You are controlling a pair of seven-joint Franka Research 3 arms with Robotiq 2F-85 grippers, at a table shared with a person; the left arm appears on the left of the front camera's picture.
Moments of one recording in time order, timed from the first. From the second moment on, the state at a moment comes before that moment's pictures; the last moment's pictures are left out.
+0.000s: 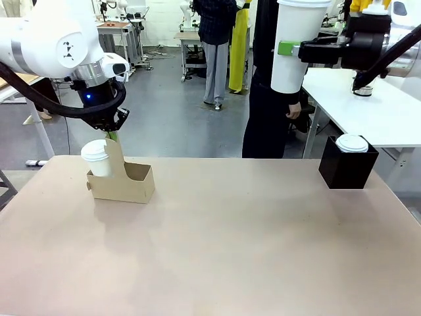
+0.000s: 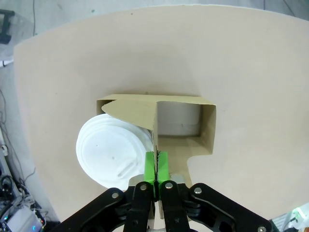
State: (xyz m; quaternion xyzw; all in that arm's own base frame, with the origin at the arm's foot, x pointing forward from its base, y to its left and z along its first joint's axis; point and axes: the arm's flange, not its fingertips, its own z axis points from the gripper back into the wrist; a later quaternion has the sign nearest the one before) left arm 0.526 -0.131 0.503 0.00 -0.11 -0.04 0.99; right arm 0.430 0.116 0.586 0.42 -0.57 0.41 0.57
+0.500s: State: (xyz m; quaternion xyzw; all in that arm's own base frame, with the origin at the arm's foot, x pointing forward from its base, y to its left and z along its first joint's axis) left arm 0.506 -0.147 0.534 -0.01 -0.13 -0.03 0.99; right arm 0.430 0.116 0.586 0.42 -0.57 0.41 0.57
